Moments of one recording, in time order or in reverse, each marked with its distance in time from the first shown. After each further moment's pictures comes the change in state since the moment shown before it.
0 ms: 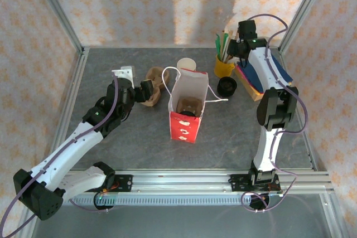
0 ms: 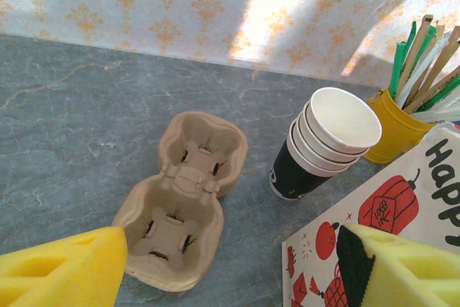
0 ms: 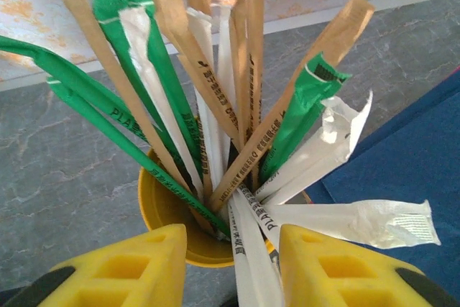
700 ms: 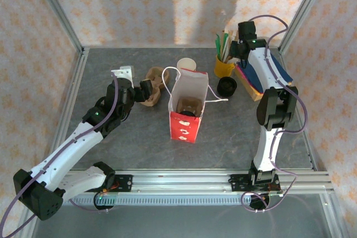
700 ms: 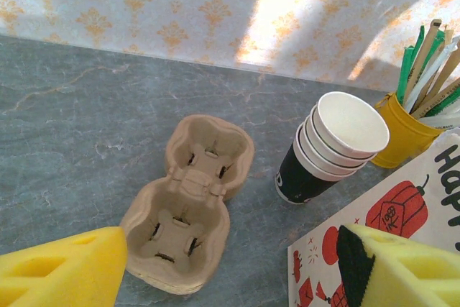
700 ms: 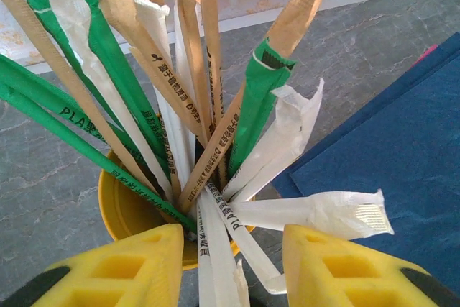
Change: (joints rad) left arm 0.000 0.000 0.000 0.000 -0.022 0.000; right arm 0.000 0.003 -0.010 -0.011 0.068 0.001
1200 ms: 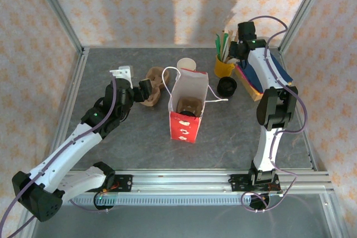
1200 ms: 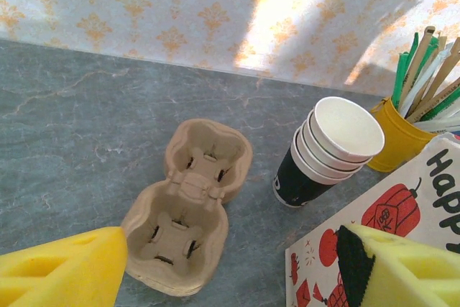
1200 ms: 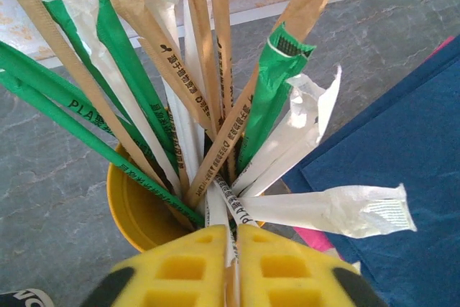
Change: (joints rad) left arm 0.000 -0.017 0.000 0.000 0.000 0.000; right arm 0.000 0.000 -0.004 0.000 -0.026 0.011
